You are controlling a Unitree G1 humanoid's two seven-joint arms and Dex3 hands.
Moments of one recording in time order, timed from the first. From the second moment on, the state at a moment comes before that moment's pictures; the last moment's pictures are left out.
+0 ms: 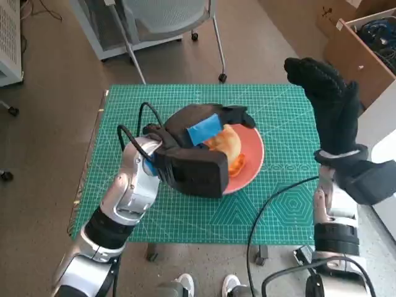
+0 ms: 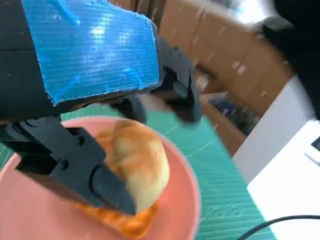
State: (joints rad) left arm -0.76 0.27 -0.33 0.11 0.50 0.23 -0.49; right arm -0.68 -0.22 -0.17 0.55 0.24 -0.64 0.41
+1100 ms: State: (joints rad) left arm -0.68 0.17 0.18 0.32 -0.23 -0.26 -0.40; right arm -0.70 -0.17 -0.12 0.47 0.19 -0.57 0.33
